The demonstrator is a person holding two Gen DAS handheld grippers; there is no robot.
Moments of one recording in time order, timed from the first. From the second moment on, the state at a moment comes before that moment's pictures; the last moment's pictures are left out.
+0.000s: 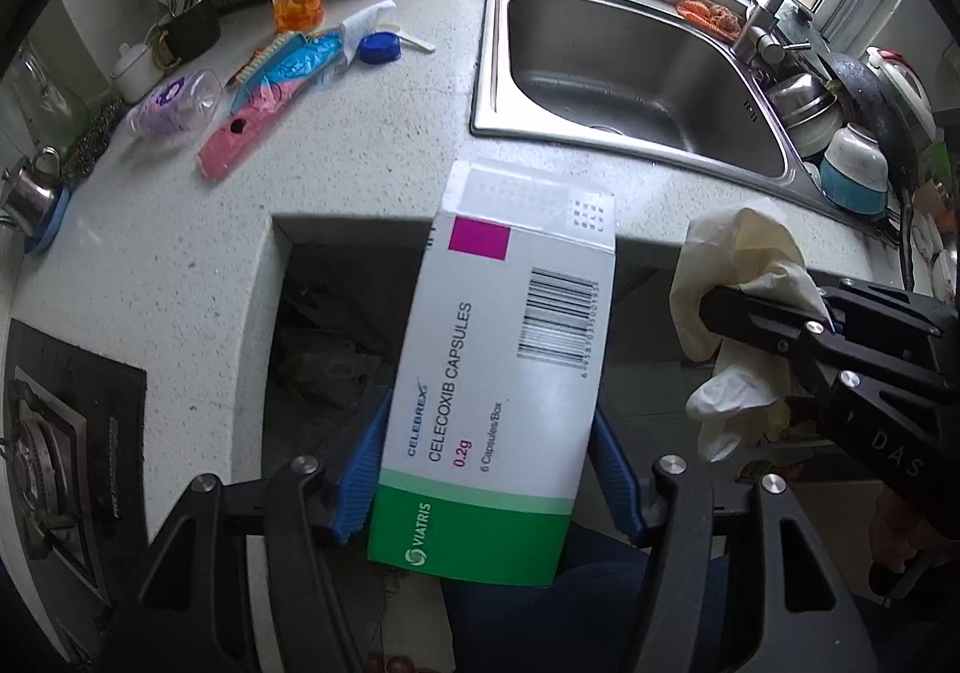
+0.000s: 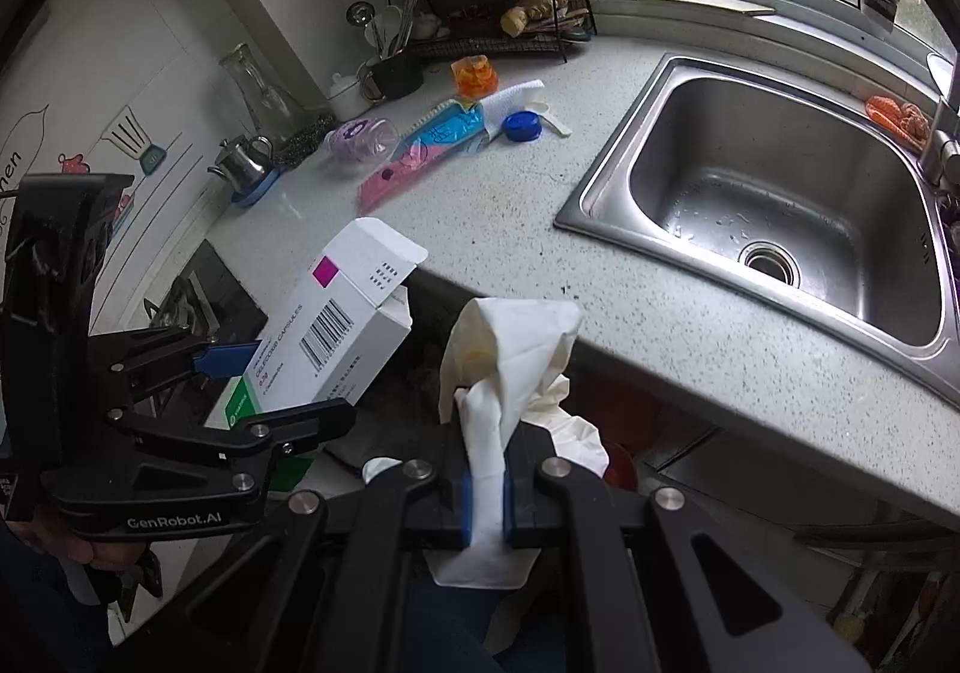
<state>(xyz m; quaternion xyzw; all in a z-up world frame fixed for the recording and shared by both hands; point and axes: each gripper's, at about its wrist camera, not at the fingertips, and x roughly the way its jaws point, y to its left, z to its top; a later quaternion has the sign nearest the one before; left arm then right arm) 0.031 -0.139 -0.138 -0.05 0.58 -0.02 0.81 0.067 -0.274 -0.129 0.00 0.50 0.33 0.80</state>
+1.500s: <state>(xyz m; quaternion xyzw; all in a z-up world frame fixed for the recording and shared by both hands) 0.084 -0.166 -0.492 -0.06 0.66 -0.07 0.74 0.090 -0.287 -0.458 0.03 0.62 0.20 0.76</state>
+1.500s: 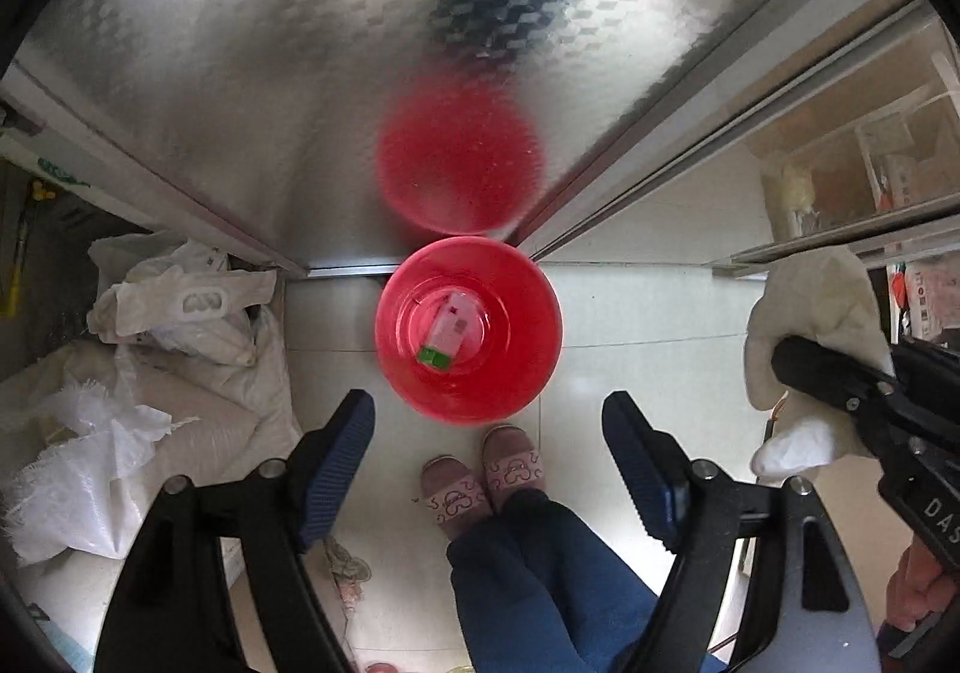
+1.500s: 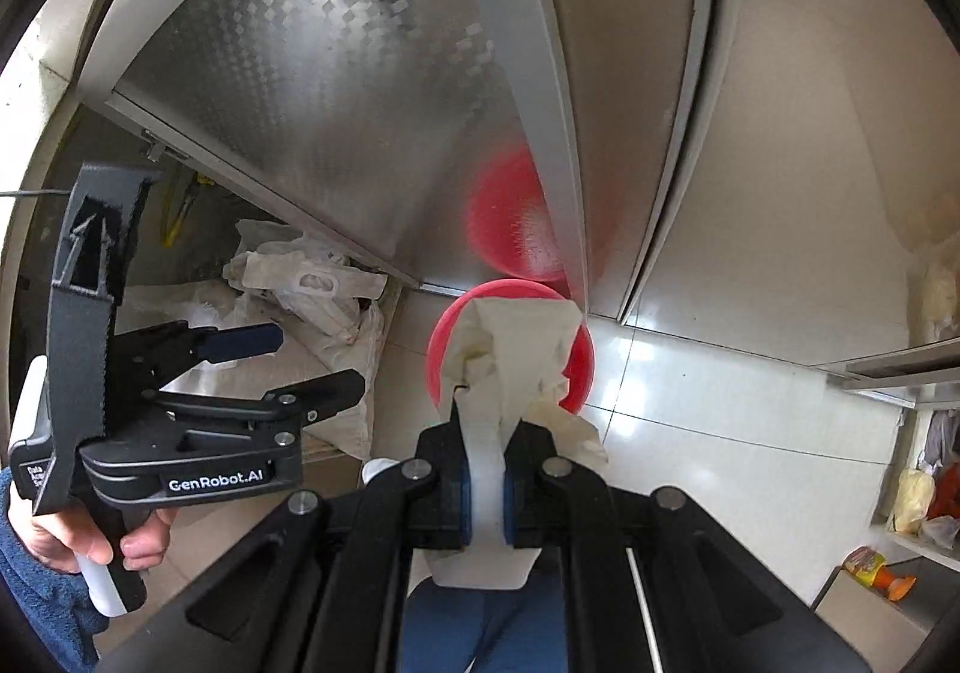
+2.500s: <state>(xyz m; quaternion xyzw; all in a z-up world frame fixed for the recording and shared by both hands) 0.073 -0.113 -0.528 -0.05 0.67 0.01 0.74 0.106 -0.232 -0.529 -0.02 0.63 0.26 0.73</state>
